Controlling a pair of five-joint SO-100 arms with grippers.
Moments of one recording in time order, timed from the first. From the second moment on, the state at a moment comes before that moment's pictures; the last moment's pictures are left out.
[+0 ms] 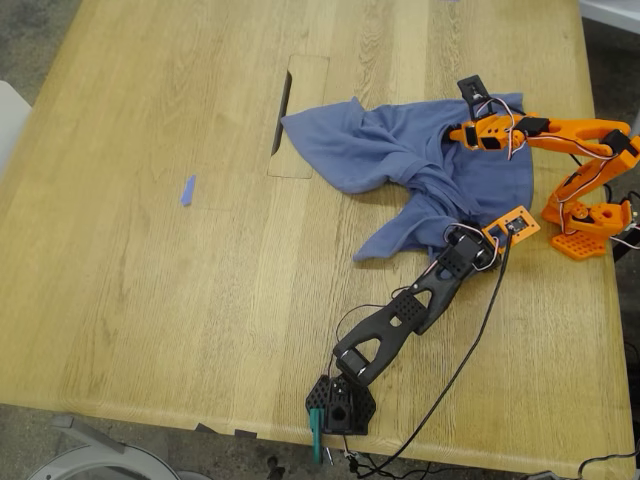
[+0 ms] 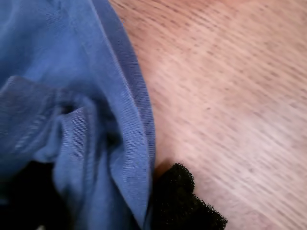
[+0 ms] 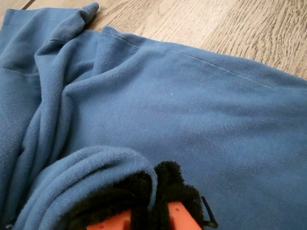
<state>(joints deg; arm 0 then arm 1) 41.9 0.3 -17.3 82.3 -73.0 32.3 112.9 136.2 7.6 -72.1</state>
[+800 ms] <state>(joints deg) 36.5 9.2 -17.3 87.6 -75.6 27.9 124.3 136.0 20.0 -72.1</state>
